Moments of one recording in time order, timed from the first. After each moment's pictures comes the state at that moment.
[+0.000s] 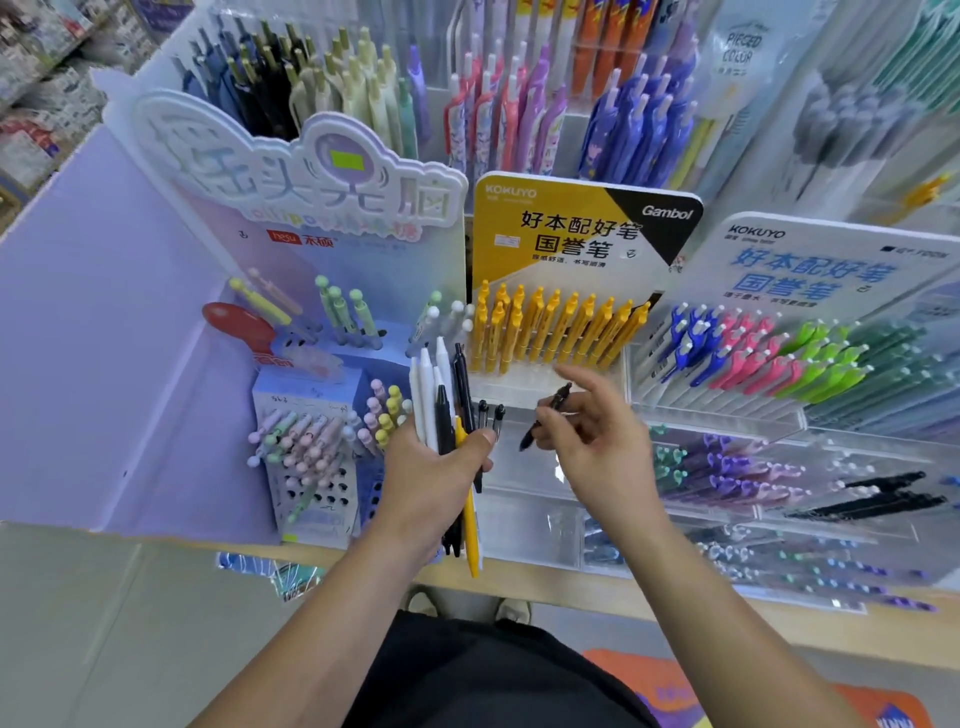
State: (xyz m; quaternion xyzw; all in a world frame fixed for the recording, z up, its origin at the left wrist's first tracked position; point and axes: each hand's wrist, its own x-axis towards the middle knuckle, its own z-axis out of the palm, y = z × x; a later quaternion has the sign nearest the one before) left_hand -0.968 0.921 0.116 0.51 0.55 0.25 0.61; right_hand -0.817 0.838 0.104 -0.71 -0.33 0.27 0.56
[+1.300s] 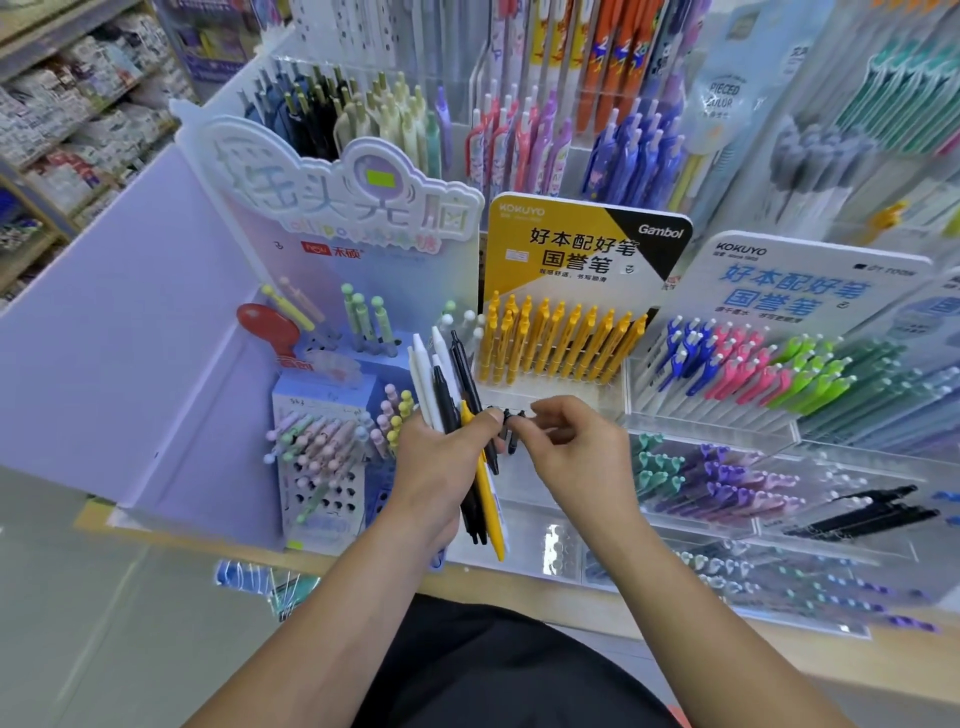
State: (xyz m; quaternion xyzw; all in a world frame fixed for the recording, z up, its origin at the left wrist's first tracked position) left_hand -0.959 0.921 0.126 0.44 0.52 0.31 0.66; right_hand -0.836 0.847 0.112 -0.80 -0.36 0.18 0.44
